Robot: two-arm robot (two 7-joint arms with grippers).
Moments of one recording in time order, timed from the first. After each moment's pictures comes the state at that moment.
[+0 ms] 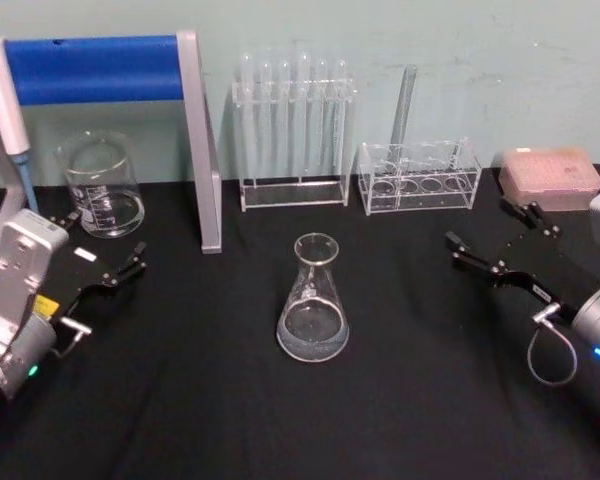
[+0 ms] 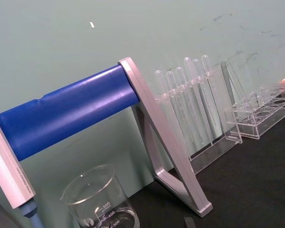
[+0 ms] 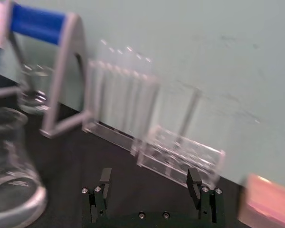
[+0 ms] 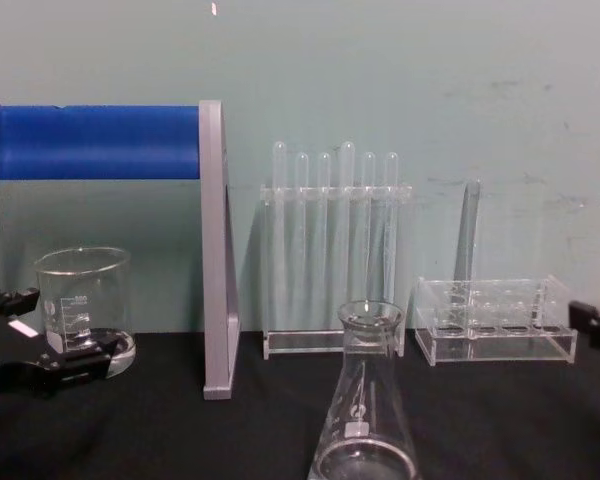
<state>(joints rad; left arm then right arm) -0.20 0.60 0.45 -1.41 -0.25 -0.12 0.03 0.16 0.63 -0.38 -1.50 0.42 -0.16 0.22</state>
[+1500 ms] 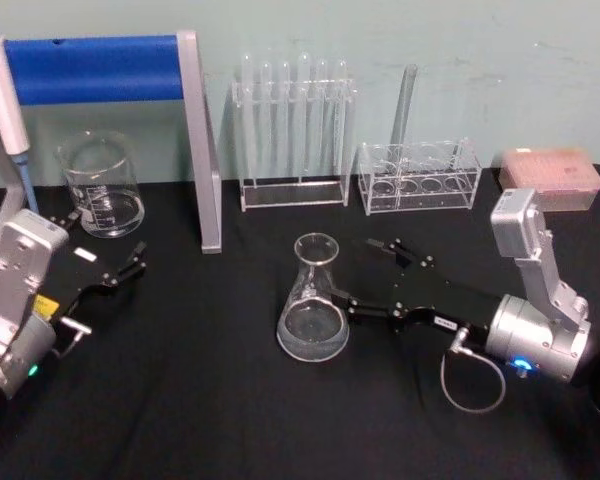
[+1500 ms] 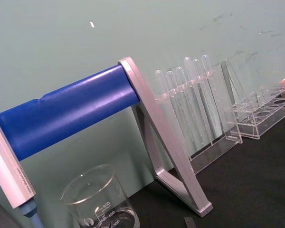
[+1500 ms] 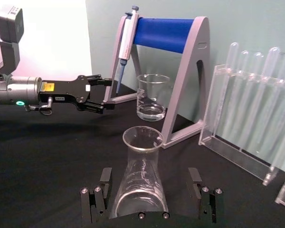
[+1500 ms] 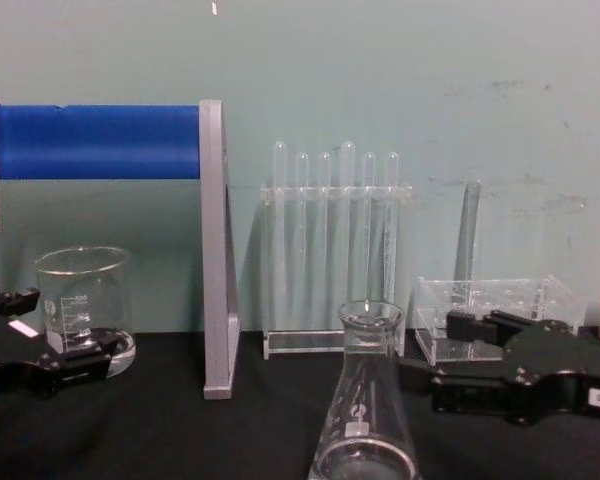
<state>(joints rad) -0.20 0.60 0.45 -1.41 -0.25 -0.12 0.03 0.29 0.51 -0.48 -1.40 0.48 -0.08 0.65</state>
